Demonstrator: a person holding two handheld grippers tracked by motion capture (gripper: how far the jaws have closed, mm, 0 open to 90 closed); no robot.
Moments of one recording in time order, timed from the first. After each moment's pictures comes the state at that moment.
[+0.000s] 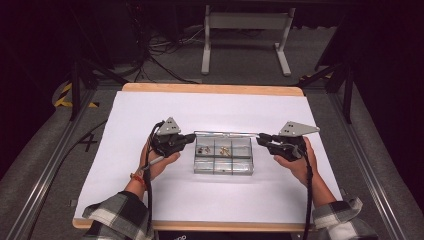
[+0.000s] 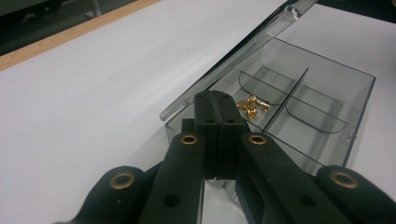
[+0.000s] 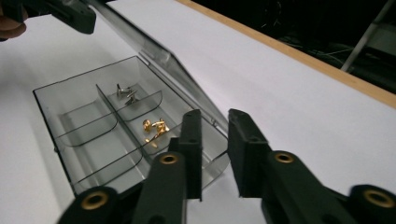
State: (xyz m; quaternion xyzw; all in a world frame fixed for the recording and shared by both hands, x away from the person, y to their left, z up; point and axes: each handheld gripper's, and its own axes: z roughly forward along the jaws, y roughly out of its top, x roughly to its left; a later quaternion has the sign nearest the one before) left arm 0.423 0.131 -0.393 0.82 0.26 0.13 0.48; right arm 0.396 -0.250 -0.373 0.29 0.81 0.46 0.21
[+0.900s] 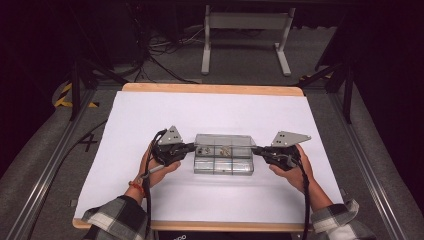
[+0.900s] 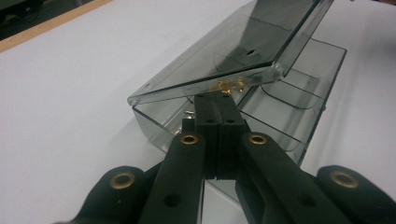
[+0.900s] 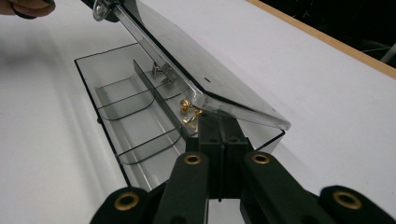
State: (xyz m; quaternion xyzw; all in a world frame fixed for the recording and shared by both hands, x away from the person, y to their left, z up) left arm 0.403 0.127 -0.402 0.84 0.24 0.12 0.47; right arm 0.380 -0.235 -0.385 0.25 0.84 0.45 0.19
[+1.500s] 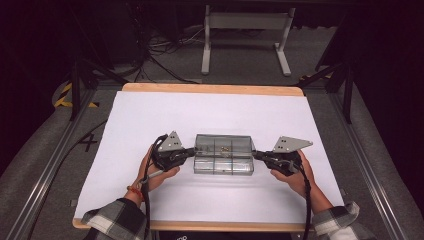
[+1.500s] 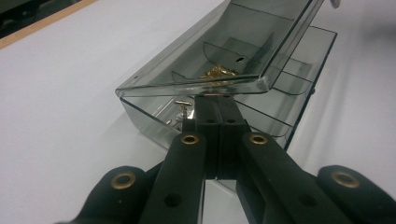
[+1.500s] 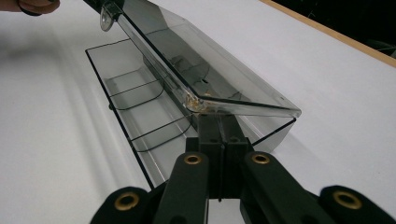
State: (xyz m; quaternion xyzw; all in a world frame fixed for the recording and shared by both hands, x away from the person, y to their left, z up) left arm 0.393 0.129 -0.407 0.85 0.22 0.13 0.47; right arm 0.371 -0.239 -0.394 0.25 0.84 0.45 0.18
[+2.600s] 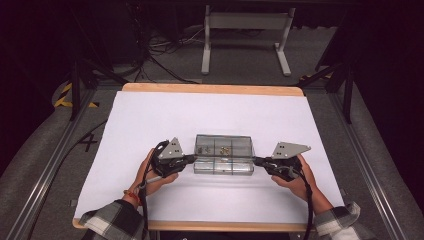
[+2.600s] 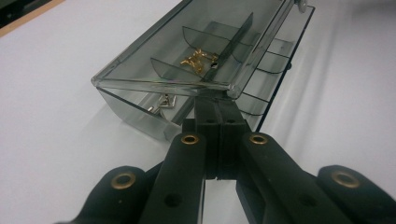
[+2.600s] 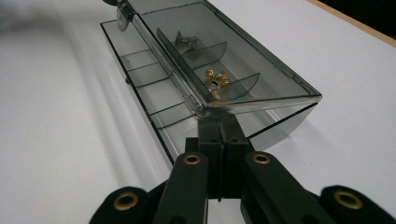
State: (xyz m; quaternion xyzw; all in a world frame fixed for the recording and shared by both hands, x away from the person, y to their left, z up) left arm 0.379 0.129 -0.412 0.87 0.19 0.13 0.45; right arm 0.360 -0.238 -0.400 0.23 0.85 0.43 0.17
